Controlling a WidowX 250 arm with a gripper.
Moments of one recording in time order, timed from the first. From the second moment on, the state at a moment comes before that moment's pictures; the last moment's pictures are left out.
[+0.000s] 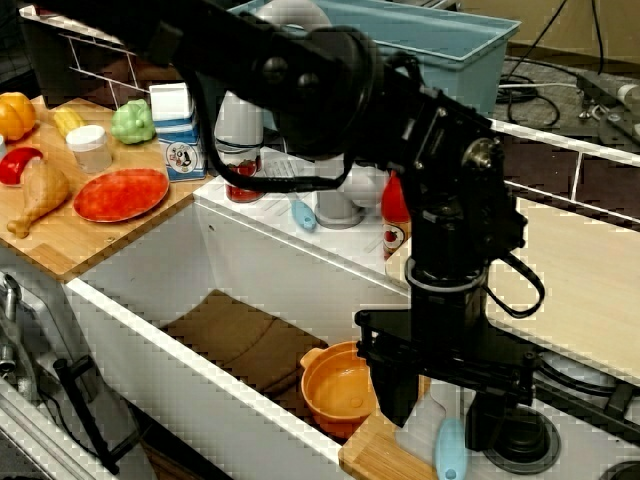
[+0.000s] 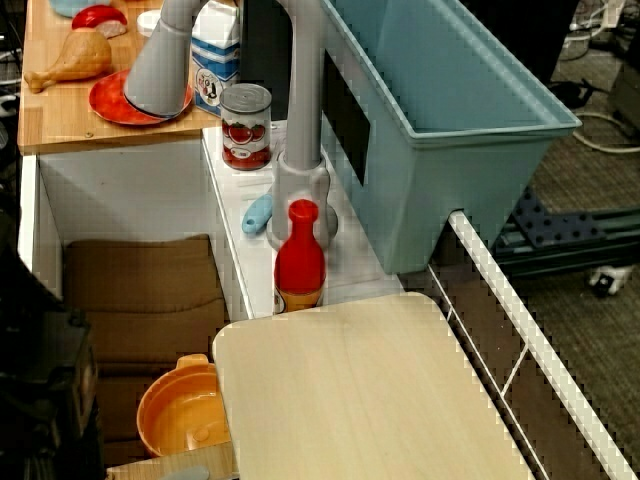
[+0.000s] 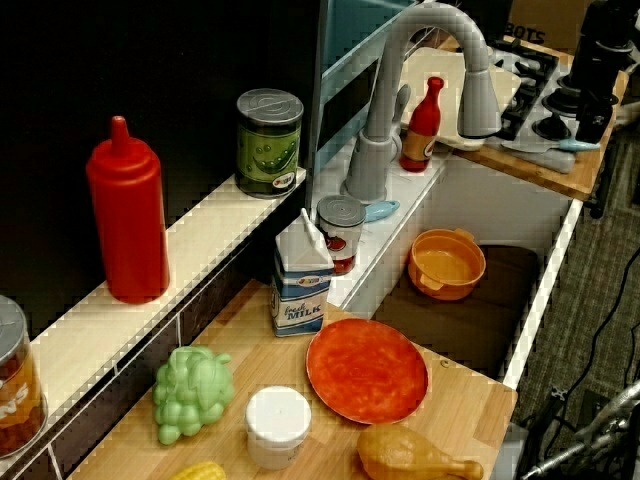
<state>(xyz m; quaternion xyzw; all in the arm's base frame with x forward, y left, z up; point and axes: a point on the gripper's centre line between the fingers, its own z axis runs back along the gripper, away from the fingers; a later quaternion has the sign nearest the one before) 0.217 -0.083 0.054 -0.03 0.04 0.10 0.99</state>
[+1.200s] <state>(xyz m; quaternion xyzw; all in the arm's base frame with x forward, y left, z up) 0.227 -0.084 0.034 -0.05 -0.02 0.18 0.98</state>
